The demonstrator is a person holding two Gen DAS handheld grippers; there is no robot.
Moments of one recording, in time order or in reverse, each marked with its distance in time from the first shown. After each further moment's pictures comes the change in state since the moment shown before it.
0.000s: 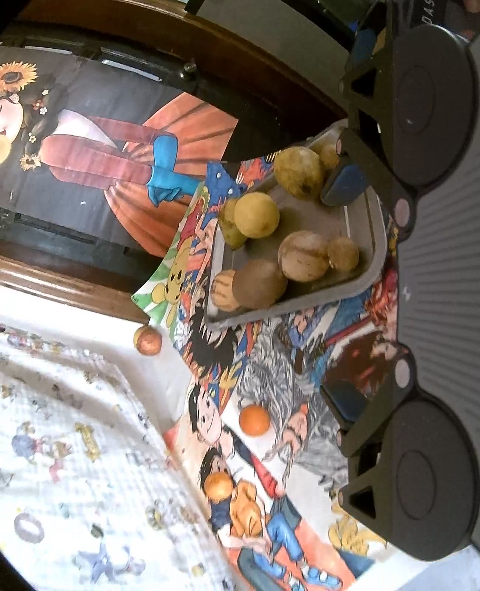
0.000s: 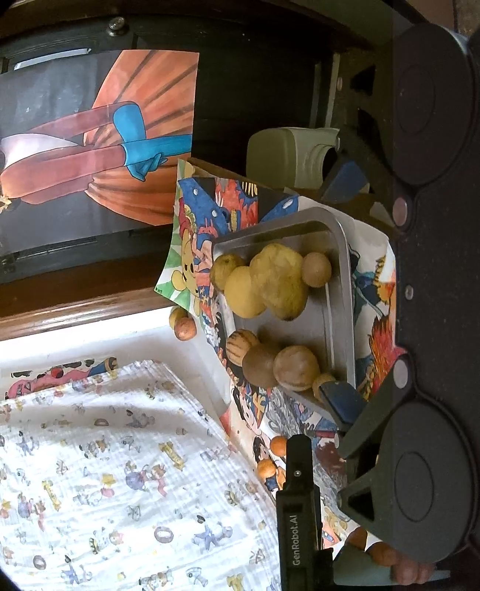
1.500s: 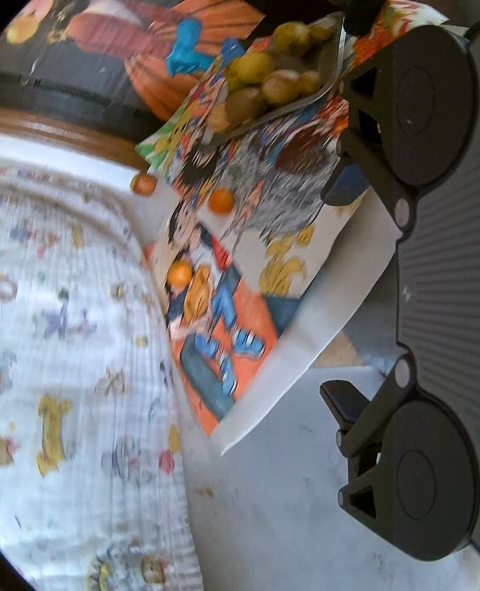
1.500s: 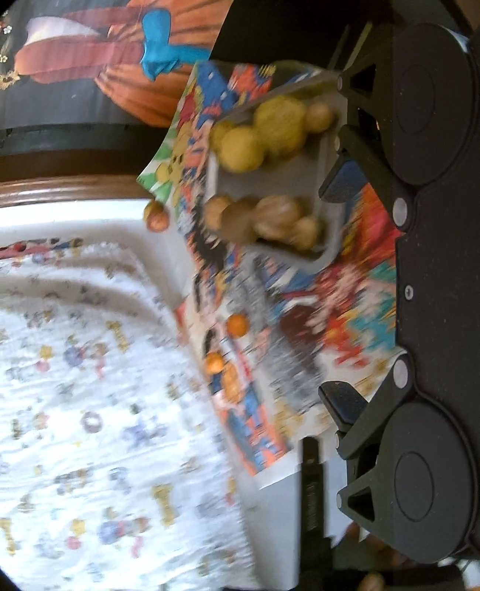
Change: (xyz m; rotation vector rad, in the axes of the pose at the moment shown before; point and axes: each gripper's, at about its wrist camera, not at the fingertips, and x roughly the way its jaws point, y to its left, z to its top) left arm -0.077 0.121 -0.033 -0.196 0.041 0.348; right arm 0.002 0.123 0.012 -0.199 0.131 0.189
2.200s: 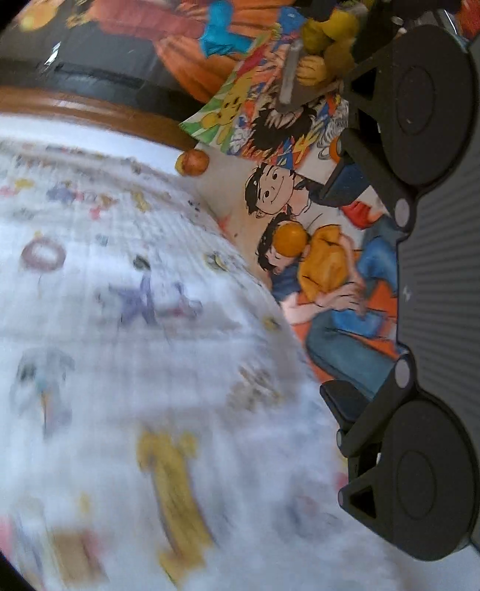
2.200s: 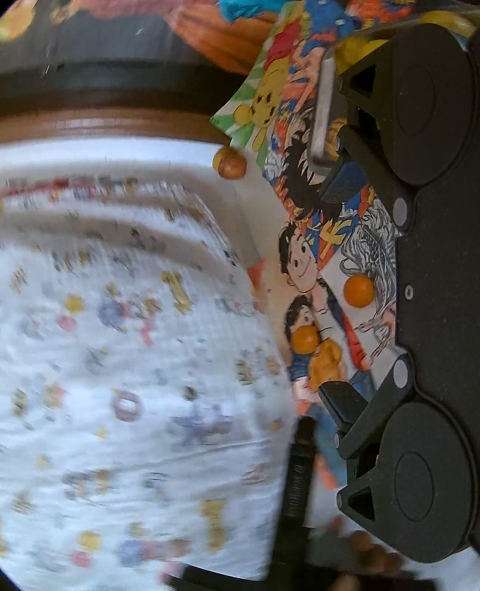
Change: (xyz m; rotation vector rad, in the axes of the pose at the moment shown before) left arm 0.080 0.014 0.117 0.099 -0.088 -0.009; right arm 0.116 0.036 0.084 -0.168 -0.129 0.060
